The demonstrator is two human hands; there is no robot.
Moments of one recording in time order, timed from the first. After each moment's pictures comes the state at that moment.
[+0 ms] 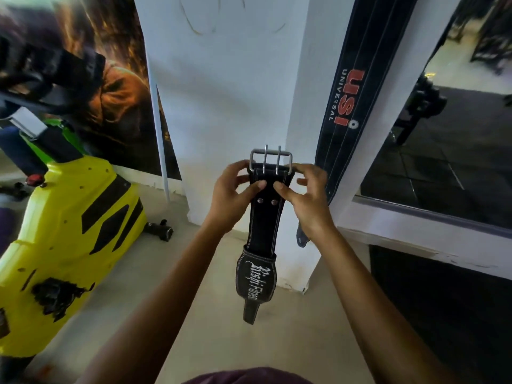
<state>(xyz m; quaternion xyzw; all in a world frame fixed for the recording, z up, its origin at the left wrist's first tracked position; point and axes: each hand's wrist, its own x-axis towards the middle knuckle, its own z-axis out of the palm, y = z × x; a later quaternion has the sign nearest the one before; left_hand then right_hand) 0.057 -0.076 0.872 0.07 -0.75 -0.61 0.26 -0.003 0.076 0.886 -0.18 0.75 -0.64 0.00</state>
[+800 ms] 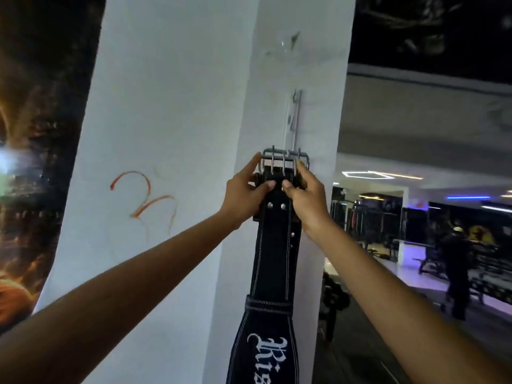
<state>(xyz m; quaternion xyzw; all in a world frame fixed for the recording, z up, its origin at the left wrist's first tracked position) -0.160 -0.030 1.273 -0.21 -0.70 -0.54 0.41 -0.202 0.111 1.282 -0.31 0.65 -0.63 -0.30</state>
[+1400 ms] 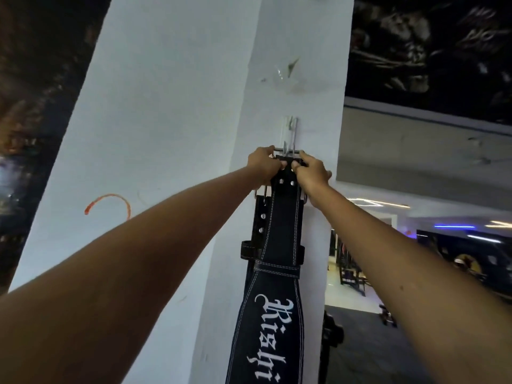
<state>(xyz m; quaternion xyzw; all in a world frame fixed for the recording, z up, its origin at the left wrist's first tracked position) -0.245 -0.009 1.421 -0.15 -0.73 -0.57 0.36 -0.266 0.110 1.411 -0.20 0.75 -0.49 -0.40</state>
